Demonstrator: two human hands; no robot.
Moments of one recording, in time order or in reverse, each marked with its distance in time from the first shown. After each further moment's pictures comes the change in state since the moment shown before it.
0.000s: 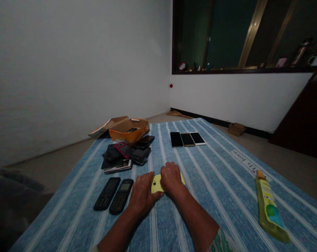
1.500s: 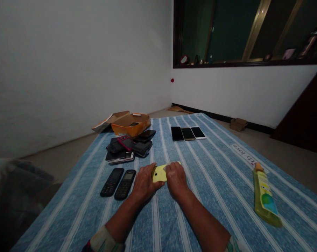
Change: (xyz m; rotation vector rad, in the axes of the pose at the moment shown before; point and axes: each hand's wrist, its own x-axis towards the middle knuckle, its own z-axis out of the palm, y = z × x) left_hand 0.001 0.001 0.002 0.005 -0.011 0.024; right_hand -0.041 0.009 0.015 0.042 0.103 -0.011
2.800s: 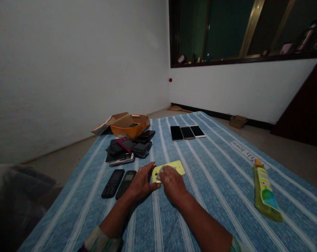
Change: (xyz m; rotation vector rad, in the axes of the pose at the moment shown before) left_hand 0.009 -0.028 -0.006 -0.143 -0.107 0.094; right_hand -0.013 -0.004 0.016 0.256 0.138 -0.190
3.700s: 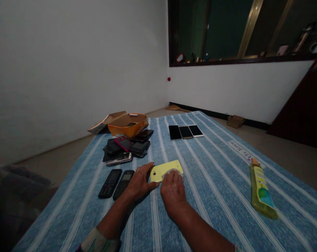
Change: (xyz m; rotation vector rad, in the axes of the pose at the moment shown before) left_hand 0.000 0.005 -0.002 -0.004 0.019 0.003; right_hand -0.026 -0.017 0.019 -0.446 0.113 0.184
